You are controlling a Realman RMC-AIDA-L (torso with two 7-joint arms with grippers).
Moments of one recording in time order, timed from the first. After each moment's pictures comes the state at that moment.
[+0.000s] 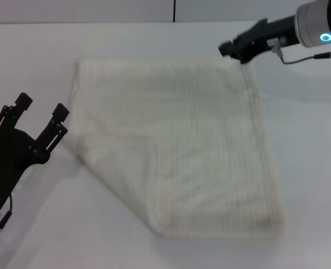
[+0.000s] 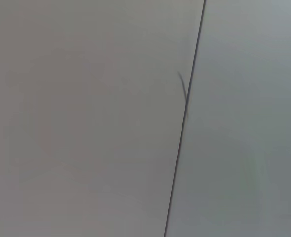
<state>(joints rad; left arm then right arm) -0.24 -2.06 -0.34 -0.15 2.21 1.59 -0.40 0.87 1.95 -1.07 -0.64 -2.18 -1.09 1.91</state>
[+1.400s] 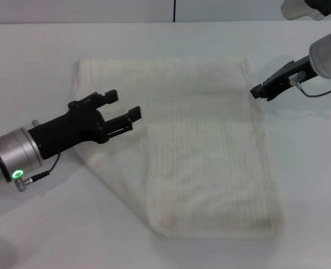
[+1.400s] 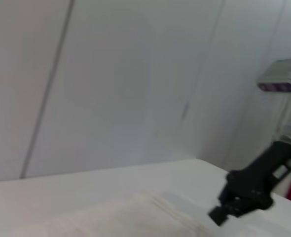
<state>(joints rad) -0.59 -2.06 0.10 0.16 2.21 1.40 -0.95 0.86 1.97 -1.06 -0.62 -2.47 -1.13 2.15</state>
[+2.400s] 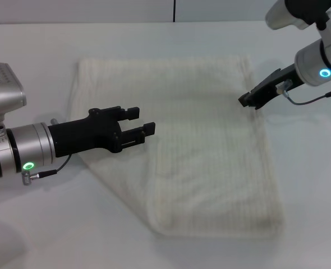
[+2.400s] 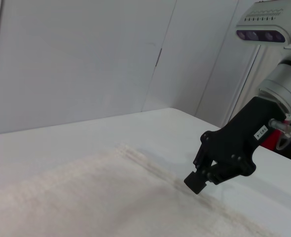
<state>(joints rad) -0.67 -2.07 0.34 0.23 2.21 1.36 -1.13 0.87 2.01 -1.08 -0.62 -2.48 -1.13 2.15</state>
